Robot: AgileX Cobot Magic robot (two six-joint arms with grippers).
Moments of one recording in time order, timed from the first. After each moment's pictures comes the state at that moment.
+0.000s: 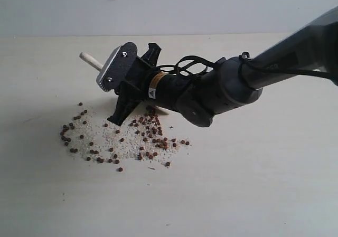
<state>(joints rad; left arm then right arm) -0.24 0.01 0.00 -0.16 0.19 0.06 0.72 2.17 -1.15 -0.24 -0.60 -0.33</state>
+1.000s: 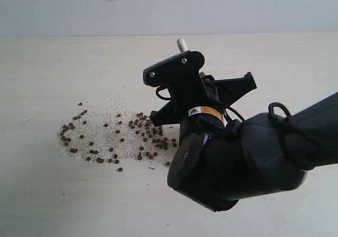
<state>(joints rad) -0.24 0.01 0.00 -0.16 0.19 0.06 1.08 1.91 -0.82 1.39 -1.08 -1.03</state>
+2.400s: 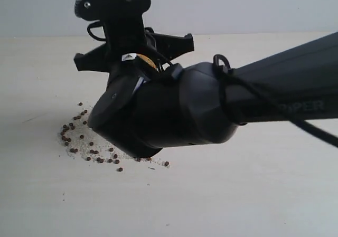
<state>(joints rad) -0.24 0.01 0.00 -0.16 0.19 0.06 1.11 1.96 -1.23 1.37 -1.01 -1.00</state>
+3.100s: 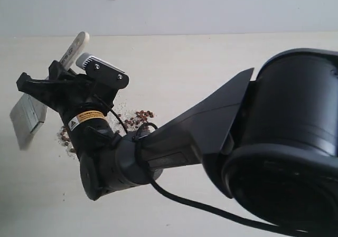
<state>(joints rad) -0.24 0.01 0.00 -0.16 0.19 0.06 1.11 2.40 -1.42 0.66 -1.07 0.45</state>
